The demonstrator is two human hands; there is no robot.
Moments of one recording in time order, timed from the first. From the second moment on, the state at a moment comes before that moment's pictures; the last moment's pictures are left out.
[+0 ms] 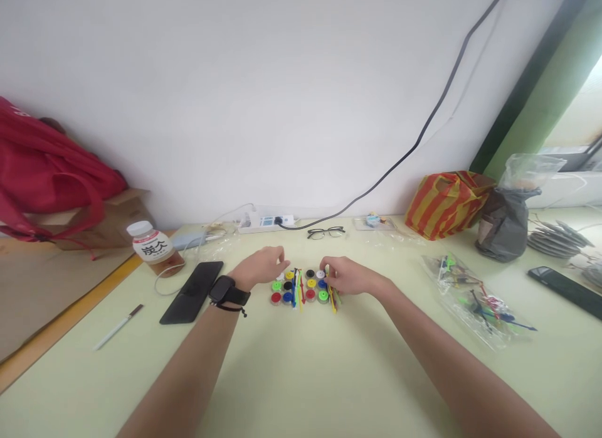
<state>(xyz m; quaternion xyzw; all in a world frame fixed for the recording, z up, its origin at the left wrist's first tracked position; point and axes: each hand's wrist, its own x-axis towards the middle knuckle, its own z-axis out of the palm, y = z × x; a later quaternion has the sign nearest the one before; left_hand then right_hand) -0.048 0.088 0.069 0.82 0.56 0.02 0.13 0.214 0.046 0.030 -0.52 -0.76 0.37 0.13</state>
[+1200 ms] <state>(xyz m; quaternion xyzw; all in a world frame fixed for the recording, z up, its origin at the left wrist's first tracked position) -0.020 0.074 0.062 0.91 0.38 0.07 0.17 0.211 0.039 0.043 -0.45 -0.84 0.29 0.12</state>
